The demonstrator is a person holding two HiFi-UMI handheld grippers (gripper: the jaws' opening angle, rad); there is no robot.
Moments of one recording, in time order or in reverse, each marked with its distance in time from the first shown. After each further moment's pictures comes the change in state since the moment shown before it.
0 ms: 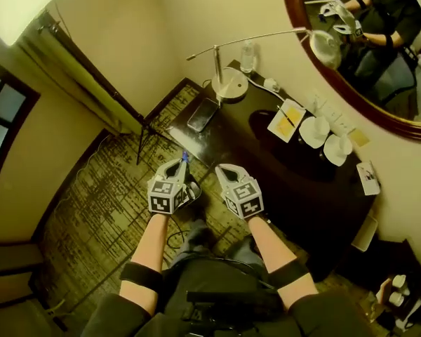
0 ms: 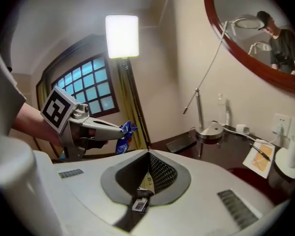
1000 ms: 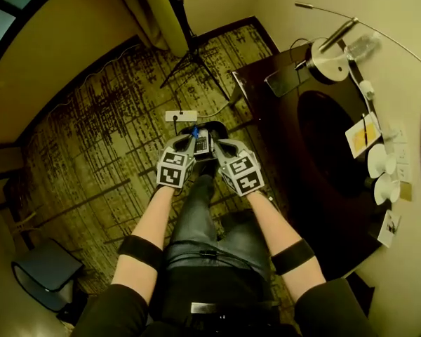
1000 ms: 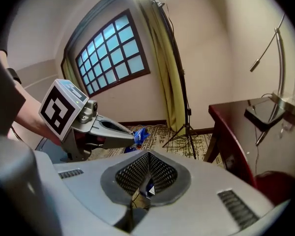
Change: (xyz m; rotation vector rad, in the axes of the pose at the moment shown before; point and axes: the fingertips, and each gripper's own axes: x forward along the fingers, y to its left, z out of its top) left arm 0.002 0.158 -0.234 -0.291 0.223 0.150; right arm 0.227 0.128 -0.144 -0.187 0.347 0.324
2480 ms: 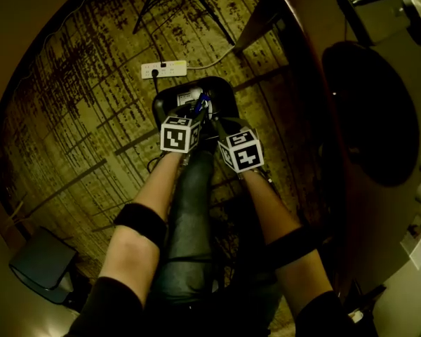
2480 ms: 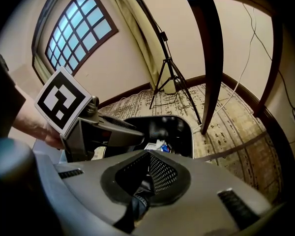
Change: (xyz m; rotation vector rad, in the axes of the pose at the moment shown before) left arm 0.302 0.071 -0.275 -0.187 0.215 -0.042; right arm 0.238 -0.092 -0.308 0.230 0.223 -0.039
